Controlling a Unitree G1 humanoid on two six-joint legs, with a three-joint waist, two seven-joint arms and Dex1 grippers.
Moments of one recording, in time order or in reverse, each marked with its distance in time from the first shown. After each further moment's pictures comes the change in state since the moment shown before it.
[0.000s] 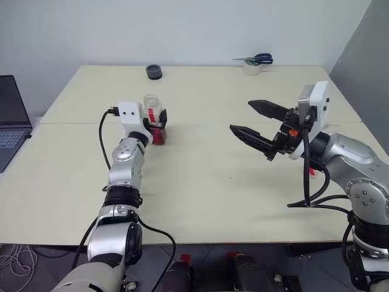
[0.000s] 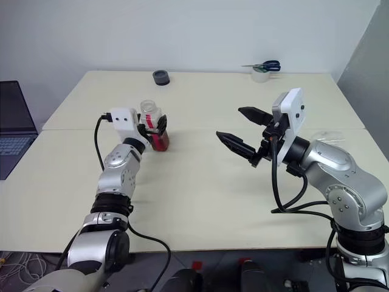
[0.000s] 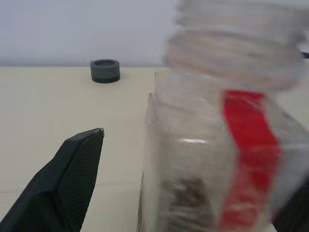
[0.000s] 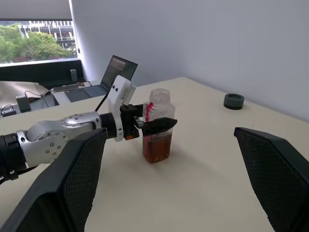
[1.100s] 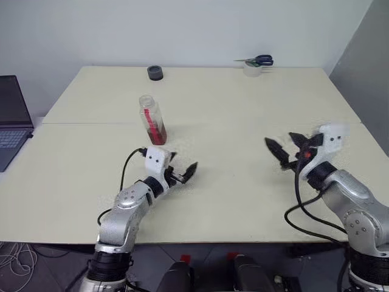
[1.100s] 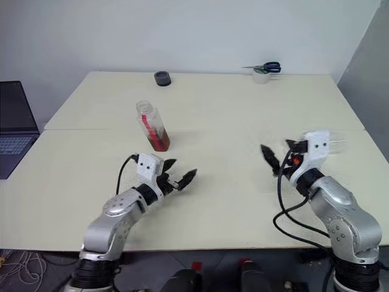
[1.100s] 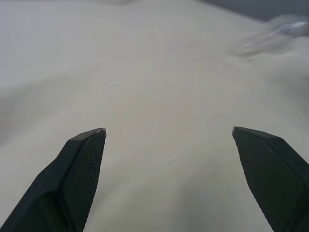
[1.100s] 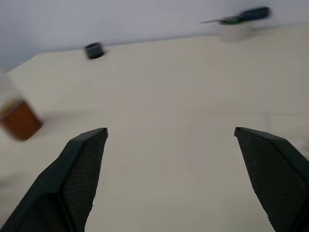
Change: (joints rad) left arm 0.517 0.097 -0.271 -0.956 -0.216 0.531 -0.335; right arm 0.313 0.259 -0.210 0.086 -0.129 0.021 -0.470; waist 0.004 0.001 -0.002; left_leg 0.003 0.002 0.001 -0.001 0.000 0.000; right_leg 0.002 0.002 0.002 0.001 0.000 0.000
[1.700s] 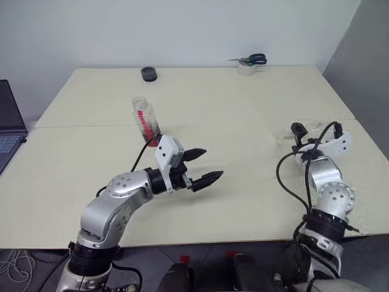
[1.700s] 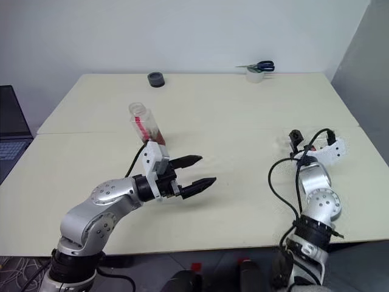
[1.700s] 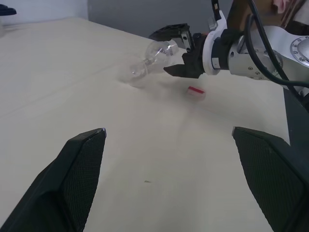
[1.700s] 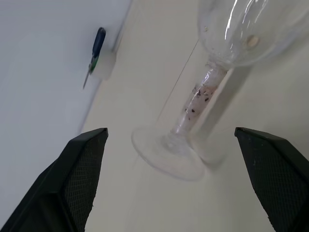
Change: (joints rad) left arm -0.081 0.107 -0.004 -0.125 -0.157 0.148 -0.097; right arm -0.411 0.351 -0.393 0.517 0.258 -0.186 -0.427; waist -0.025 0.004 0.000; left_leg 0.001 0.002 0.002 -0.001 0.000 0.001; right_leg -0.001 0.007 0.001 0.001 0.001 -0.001
